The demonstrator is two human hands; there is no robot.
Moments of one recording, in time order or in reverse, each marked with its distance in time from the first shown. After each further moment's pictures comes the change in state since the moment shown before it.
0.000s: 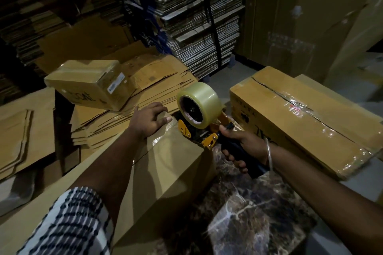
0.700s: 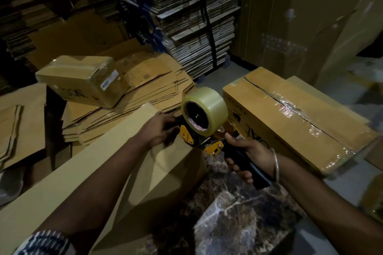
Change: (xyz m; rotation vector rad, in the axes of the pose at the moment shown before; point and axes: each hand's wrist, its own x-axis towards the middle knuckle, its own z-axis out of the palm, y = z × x) left_hand -0.025 0.067 0.011 -0.250 -0.125 0.165; right_hand -0.022 0.036 -0.023 0.101 -0.148 0.029
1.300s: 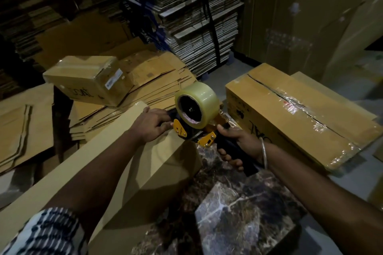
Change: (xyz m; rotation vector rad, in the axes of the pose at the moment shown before) left_hand -0.008 -0.016 -0.022 0.290 -0.024 0.023; right_hand 0.023 -0.013 0.004 -0.050 0.022 -0.024
